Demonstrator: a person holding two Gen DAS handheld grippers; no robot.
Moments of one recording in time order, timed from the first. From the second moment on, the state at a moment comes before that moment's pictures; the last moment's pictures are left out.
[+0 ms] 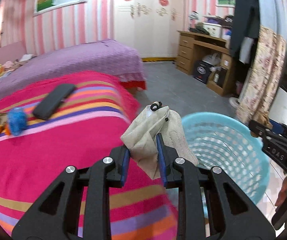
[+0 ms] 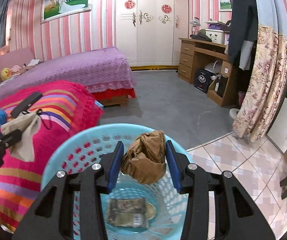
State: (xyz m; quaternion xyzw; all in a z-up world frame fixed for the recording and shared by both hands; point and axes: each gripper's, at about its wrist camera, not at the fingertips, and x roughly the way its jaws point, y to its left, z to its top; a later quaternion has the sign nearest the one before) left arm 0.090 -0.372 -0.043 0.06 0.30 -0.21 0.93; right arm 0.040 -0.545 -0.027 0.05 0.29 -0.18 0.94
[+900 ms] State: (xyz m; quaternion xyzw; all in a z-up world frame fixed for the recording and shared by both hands) left arm 0.113 -0.390 -0.048 0.11 0.28 -0.20 0.93; right arm 0.027 -0.571 -0.045 0.08 0.28 -0.19 0.94
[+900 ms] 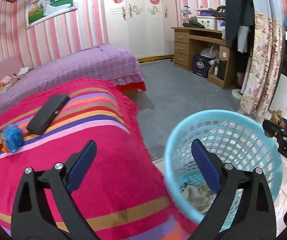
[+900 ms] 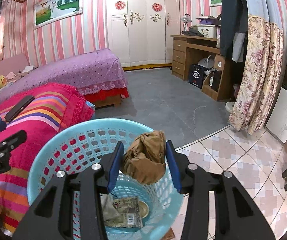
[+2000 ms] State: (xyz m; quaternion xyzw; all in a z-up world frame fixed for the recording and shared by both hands) left arm 0.135 -0.135 -0.002 0.08 0.27 -0.04 0.96; right arm 0.115 -0.377 -0.005 0.07 0.25 -0.10 0.96
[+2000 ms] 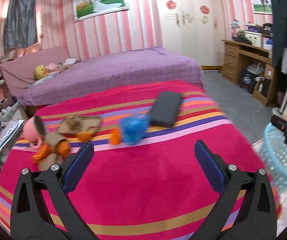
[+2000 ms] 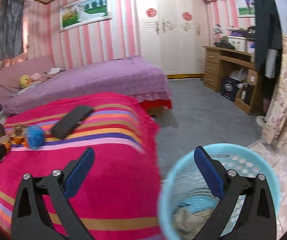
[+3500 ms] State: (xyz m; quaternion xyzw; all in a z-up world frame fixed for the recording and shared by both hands) left arm 0.223 0.128 -0.065 -0.03 0.40 0.03 0.92; right arm 0.176 -0.195 -0.034 -0.04 0.30 0.00 0.95
